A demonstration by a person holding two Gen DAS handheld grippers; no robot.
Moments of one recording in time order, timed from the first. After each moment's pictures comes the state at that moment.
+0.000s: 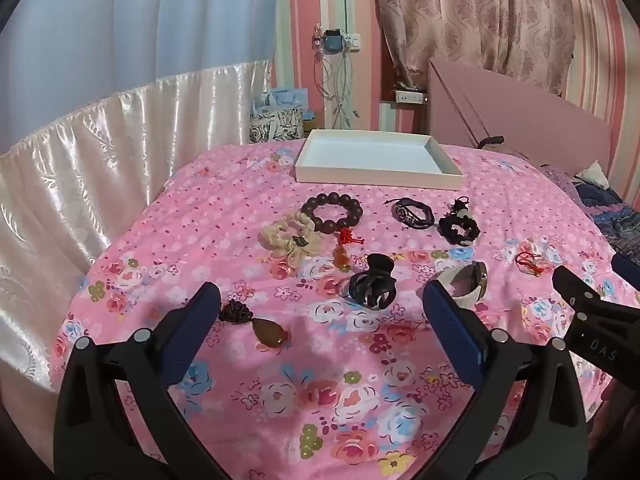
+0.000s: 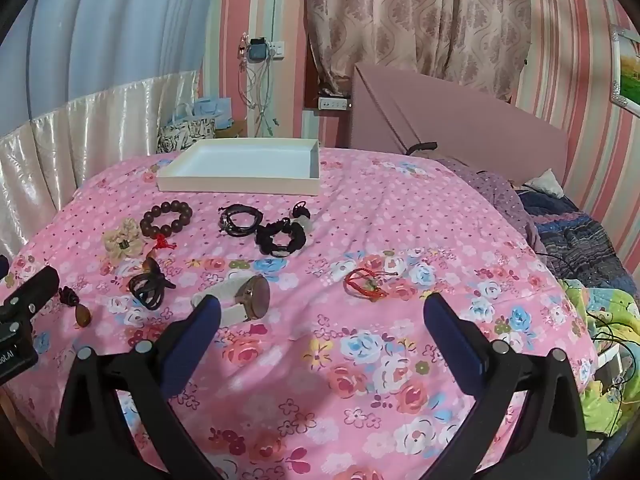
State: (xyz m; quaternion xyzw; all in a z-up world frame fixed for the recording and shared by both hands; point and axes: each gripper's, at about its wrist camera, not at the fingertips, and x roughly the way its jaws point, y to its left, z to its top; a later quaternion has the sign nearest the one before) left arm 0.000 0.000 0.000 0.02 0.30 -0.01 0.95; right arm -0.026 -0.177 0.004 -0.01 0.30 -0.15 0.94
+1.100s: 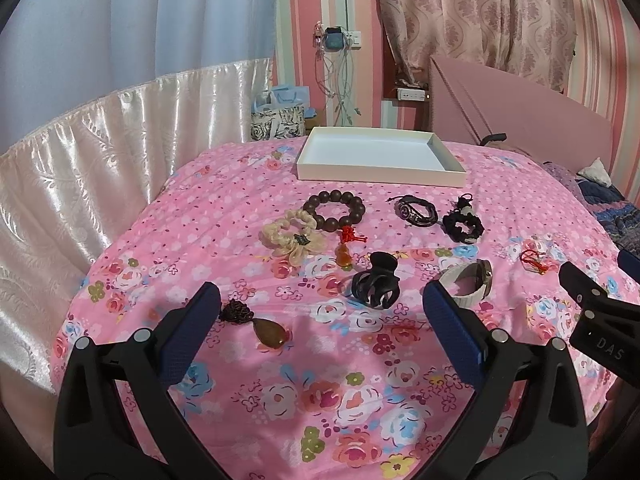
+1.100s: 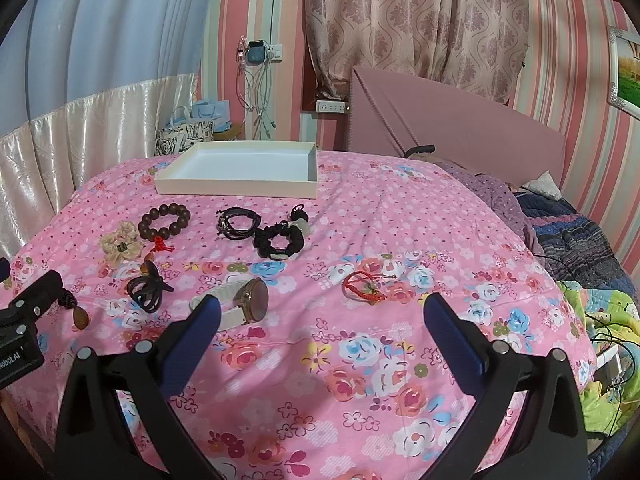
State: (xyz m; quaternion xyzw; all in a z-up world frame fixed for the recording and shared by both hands) left arm 0.003 -0.003 -0.008 0.03 0.30 0.00 0.95; right arm -0.027 -0.178 0.005 -0.01 0.30 -0.15 0.94
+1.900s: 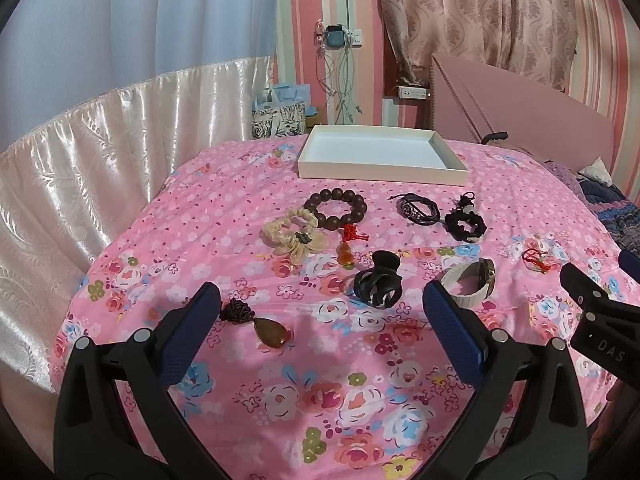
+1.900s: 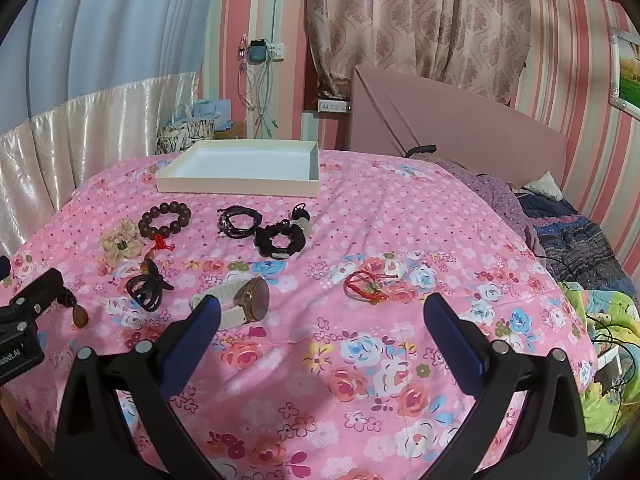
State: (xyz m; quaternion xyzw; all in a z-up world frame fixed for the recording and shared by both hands) left arm 0.005 -0.002 -0.008 0.03 0.30 0.00 0.95; right arm -0.026 -0.176 0.002 -0.01 0.30 -0.15 0.94
